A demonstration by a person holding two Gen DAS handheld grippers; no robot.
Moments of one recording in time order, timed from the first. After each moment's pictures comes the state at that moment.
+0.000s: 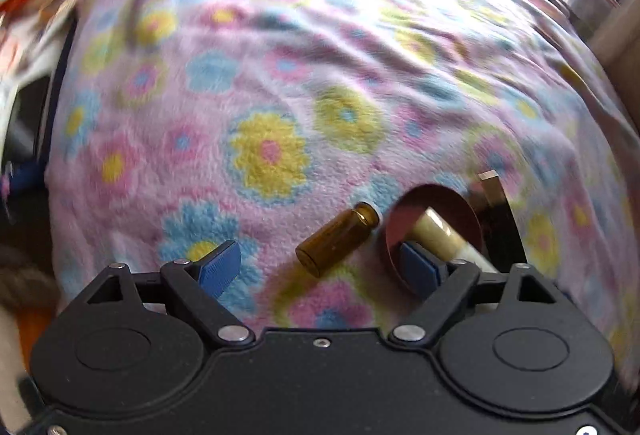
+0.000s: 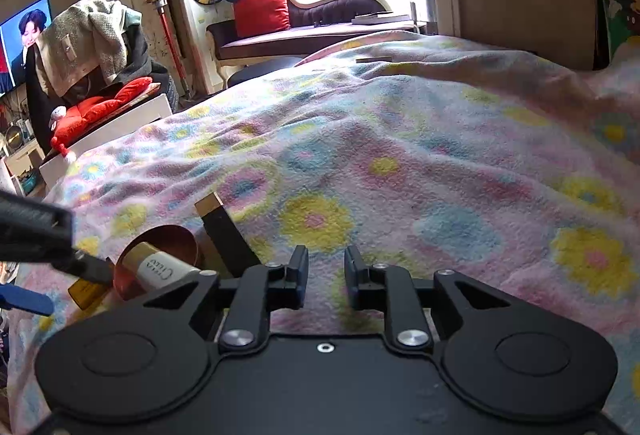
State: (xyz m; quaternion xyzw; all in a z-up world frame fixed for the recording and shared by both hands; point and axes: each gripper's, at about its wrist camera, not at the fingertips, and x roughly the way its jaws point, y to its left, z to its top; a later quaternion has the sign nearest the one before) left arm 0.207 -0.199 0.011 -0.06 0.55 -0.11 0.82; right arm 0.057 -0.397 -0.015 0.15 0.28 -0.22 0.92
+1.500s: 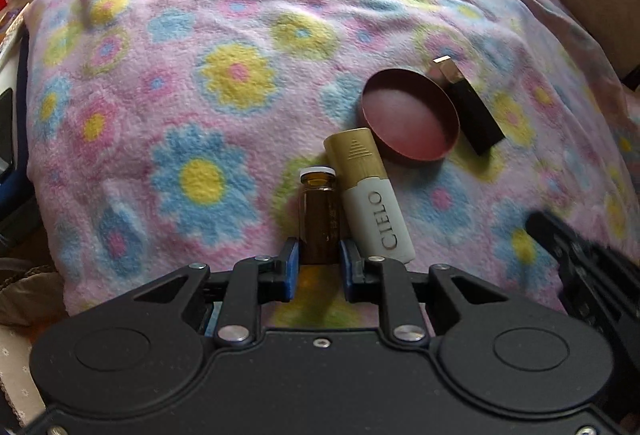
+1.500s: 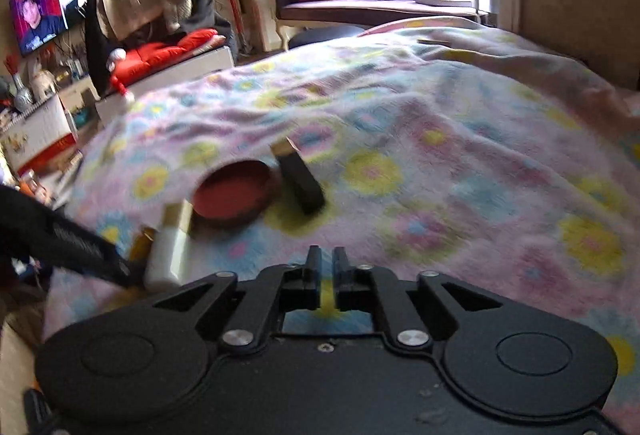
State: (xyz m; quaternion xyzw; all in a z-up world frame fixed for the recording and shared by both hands) left arm 0.154 -0.183 0.012 0.03 0.57 -0.23 0.79; right arm 0.024 -0.361 0.013 0.11 0.33 -0.12 0.93
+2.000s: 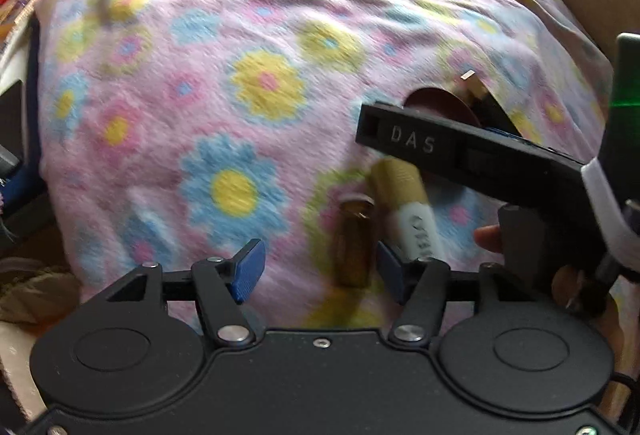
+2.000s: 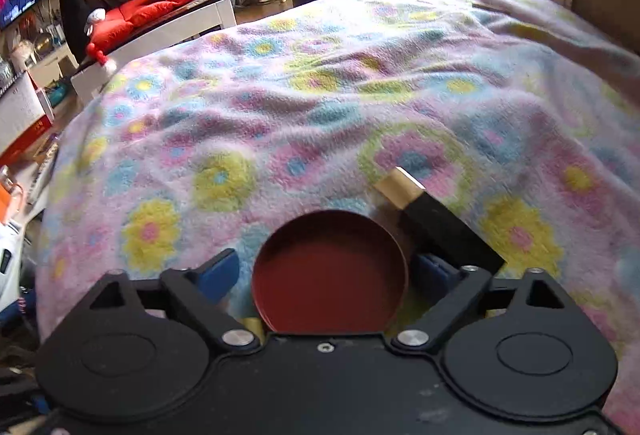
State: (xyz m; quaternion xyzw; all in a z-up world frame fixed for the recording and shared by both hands) left arm 0.170 -0.165 0.017 0.02 0.58 -0.21 0.79; right arm 0.180 -0.323 -0.003 0.11 0.41 -0.13 0.89
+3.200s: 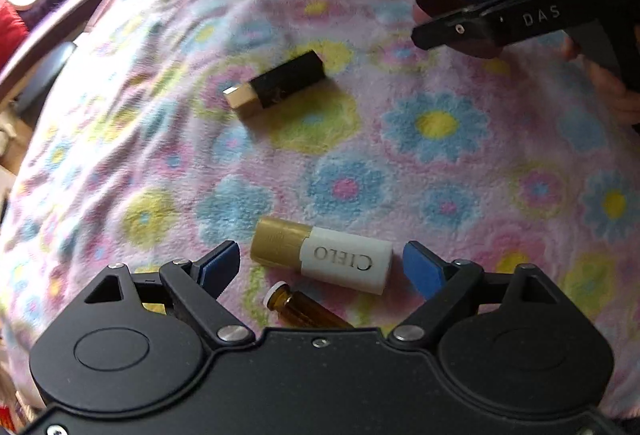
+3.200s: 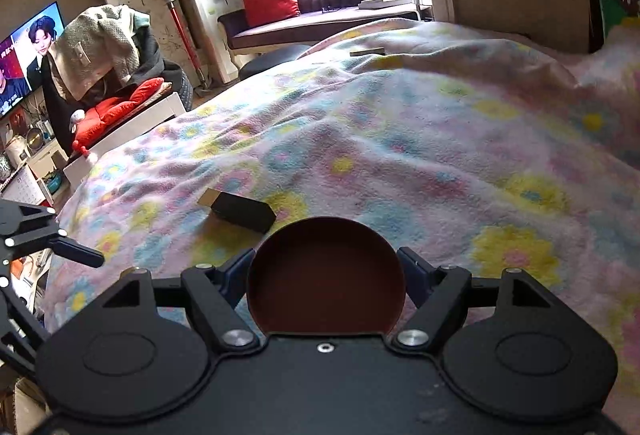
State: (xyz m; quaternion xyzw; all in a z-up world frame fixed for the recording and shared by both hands) left arm 0.138 -0.233 0.030 0.41 0.36 -0.53 0.65; right arm 0.010 -0.432 0.018 0.19 0.30 -0.18 0.92
